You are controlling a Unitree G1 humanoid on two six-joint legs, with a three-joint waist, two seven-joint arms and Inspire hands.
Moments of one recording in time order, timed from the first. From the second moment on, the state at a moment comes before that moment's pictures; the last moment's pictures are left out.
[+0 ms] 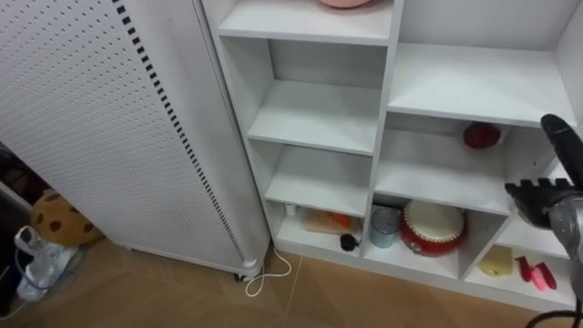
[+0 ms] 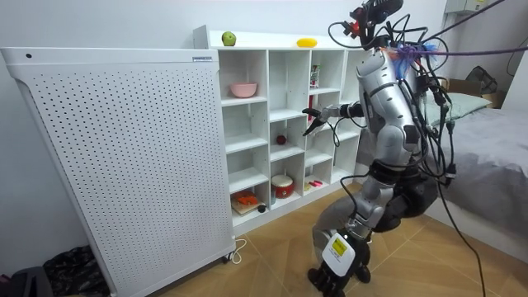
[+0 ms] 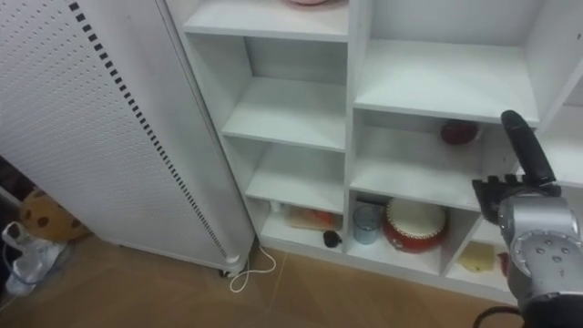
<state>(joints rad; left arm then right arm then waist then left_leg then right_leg) 0.27 0.32 -0.34 0.73 0.08 0.09 0.28 -0.85 -0.54 -0.10 0.83 1.67 -0.16 -0.57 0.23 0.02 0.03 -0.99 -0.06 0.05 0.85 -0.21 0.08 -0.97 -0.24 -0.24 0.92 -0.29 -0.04</state>
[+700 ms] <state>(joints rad) 0.18 0.34 -0.29 0.87 0.07 0.12 0.14 -0.53 -0.54 0.14 1.19 1.07 -0.01 -0.11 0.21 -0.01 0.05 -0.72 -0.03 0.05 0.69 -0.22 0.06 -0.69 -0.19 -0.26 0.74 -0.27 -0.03</state>
